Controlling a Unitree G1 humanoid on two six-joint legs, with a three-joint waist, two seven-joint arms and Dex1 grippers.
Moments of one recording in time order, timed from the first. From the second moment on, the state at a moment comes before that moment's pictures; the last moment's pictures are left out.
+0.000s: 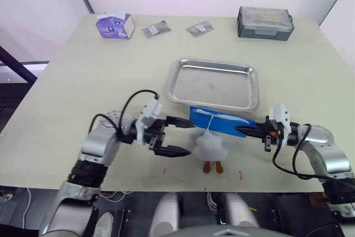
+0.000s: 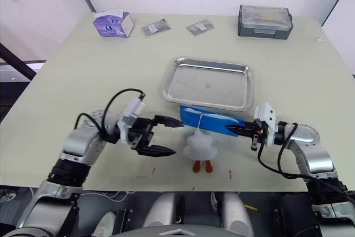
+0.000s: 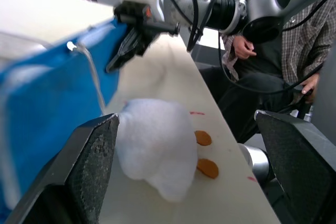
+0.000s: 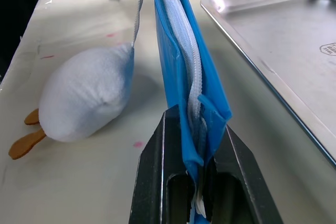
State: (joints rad) left arm -0.38 0.57 -0.18 0.02 -0.49 0.33 -1.46; right arm -0.22 -0.59 0.03 0.02 0.42 0.16 1.19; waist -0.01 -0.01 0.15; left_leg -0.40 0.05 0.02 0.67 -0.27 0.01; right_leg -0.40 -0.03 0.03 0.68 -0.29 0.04
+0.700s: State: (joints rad) left arm -0.38 0.45 -0.27 0.08 -0.40 0.28 -1.38; right arm -0.22 -0.59 0.03 0.01 0.42 0.15 1.19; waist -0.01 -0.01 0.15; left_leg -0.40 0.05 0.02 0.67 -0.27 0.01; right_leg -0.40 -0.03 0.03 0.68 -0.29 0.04
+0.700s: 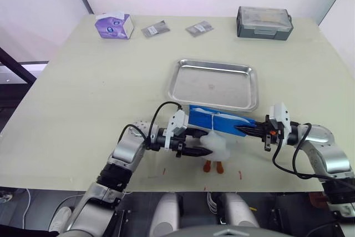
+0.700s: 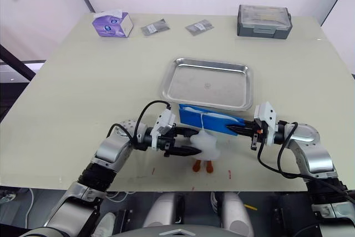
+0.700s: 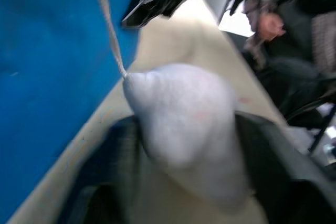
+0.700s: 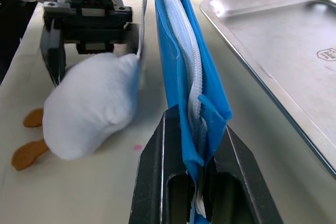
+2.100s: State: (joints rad) left arm -0.48 0.86 -0.01 0.29 -0.49 0.39 -1.56; right arm -0.22 -0.52 -0.06 -0.18 0.72 0.34 1.11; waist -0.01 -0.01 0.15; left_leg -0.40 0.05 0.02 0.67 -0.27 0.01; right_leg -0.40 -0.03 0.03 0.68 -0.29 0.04
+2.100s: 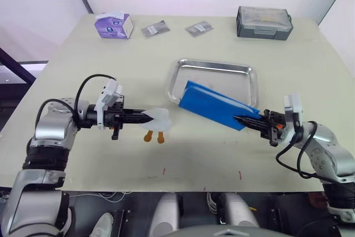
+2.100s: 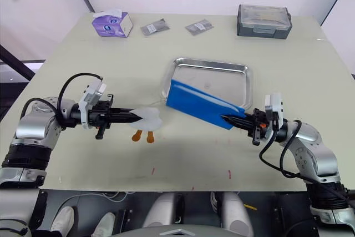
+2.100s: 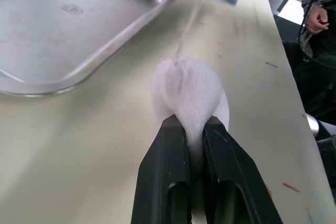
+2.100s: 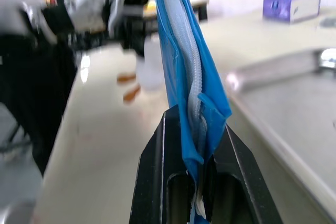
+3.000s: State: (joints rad) left arm -0.48 1.11 -0.29 0.29 -0.54 0.37 -1.57; right arm -0.27 -0.53 0.11 -0.11 0.42 0.12 1.17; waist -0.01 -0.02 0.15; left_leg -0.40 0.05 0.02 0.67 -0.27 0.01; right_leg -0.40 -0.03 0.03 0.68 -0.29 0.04
